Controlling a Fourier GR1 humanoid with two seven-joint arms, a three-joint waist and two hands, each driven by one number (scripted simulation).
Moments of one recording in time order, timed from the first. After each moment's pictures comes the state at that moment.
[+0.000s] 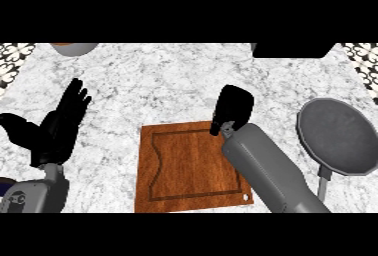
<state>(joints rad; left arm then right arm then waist) -0.17 0.19 0.06 -1.58 0.13 0.11 0.23 -0.74 -0.04 0.46 -1.01 0.93 -0.01 1.06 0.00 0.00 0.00</state>
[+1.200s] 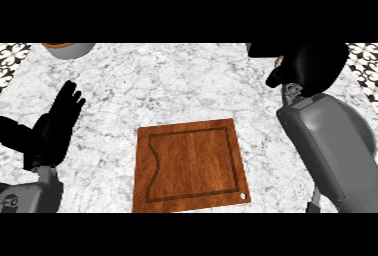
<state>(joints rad) -0.15 0.20 0.09 -1.58 0.14 0.09 0.23 -0.78 -0.24 0.21 -1.38 1.31 0.12 1.10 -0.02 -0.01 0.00</state>
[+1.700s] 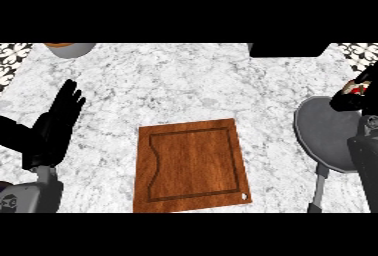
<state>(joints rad) -0.15 0.20 0.09 -1.60 0.14 0.08 0.24 -0.45 -0.41 -0.01 -1.56 1.23 -0.01 0.95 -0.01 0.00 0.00</state>
